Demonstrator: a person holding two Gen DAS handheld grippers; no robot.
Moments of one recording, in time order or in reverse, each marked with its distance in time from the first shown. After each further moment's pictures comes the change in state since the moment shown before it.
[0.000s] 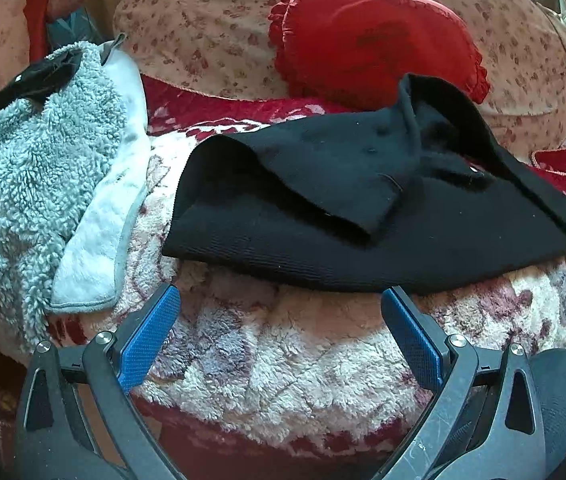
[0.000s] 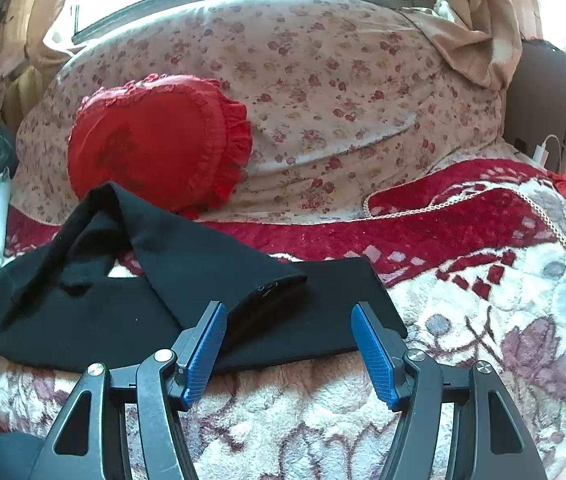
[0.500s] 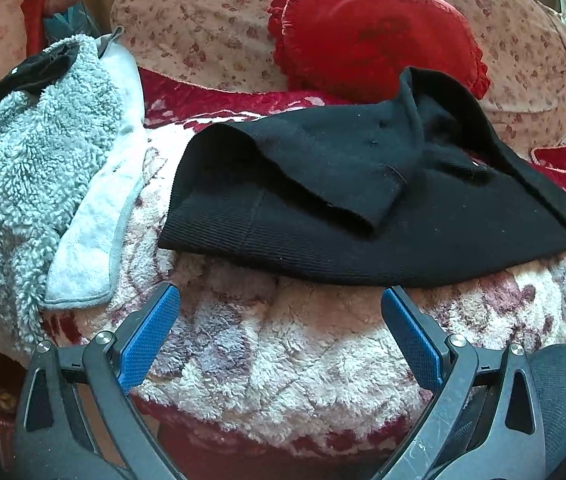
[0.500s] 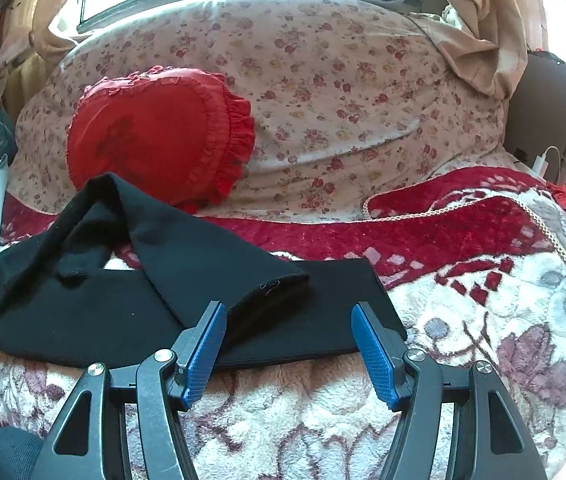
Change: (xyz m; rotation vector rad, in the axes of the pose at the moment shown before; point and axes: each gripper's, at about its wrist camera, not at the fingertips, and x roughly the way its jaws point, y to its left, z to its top) left arm 0.008 0.007 0.002 -0.003 0.016 -0.020; right arm 0.001 0.004 -0.001 -0.026 -0.002 -0.015
